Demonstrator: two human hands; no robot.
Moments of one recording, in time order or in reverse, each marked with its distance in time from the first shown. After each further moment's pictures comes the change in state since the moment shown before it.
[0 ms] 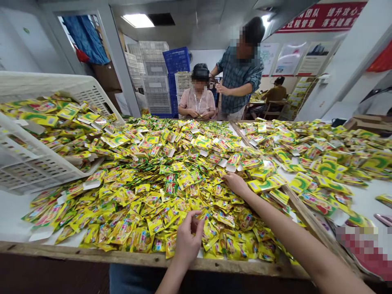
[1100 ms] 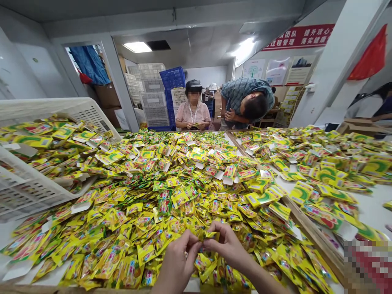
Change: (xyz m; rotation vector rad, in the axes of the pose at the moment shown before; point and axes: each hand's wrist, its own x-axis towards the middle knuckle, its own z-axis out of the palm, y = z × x) left_hand 0.016 0.018 -0.019 0.159 -0.228 0.115; right_hand -0.114 -0.095 0.015 1.557 -0.038 -0.027
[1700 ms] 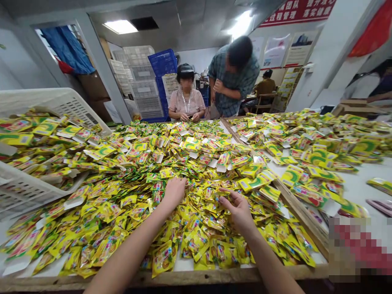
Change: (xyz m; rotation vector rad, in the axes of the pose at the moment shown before) left_hand 0.137 -0.018 -0.005 0.640 -0.131 -0.021; right_hand 0.011 -0.014 -0.046 0.031 0.523 -0.193
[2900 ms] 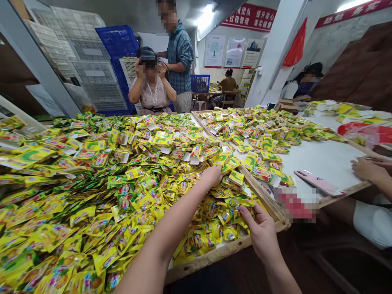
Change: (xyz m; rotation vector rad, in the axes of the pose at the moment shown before) left_hand 0.061 0.171 0.087 -0.213 -0.317 0.440; right_hand -0.085 -0.029 -0.073 -0.116 0.424 -0.028
